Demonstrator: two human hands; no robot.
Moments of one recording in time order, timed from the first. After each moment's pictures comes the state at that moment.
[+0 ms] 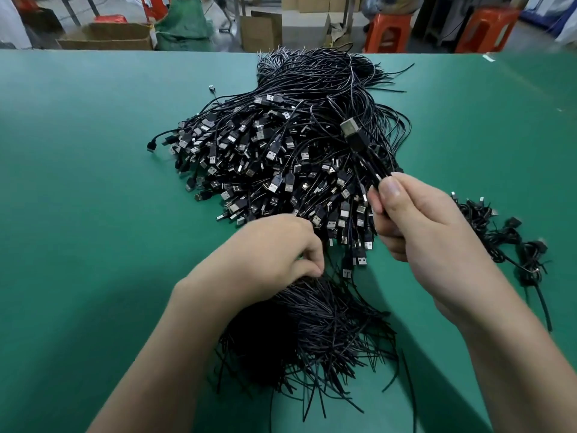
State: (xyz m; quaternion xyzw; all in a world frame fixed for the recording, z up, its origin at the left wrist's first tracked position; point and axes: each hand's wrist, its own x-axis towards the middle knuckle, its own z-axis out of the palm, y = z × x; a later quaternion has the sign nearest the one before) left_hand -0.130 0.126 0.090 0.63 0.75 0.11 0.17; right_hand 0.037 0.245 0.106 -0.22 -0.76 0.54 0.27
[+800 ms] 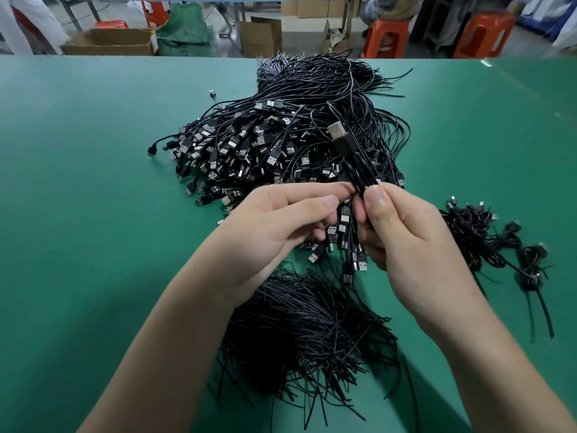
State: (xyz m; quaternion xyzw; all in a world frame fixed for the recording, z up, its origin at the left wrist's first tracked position) left_hand -0.121 0.123 0.108 0.36 0.51 0.64 0.45; right_hand 0.027 0.227 0.104 -0.23 -0.77 0.50 0.30
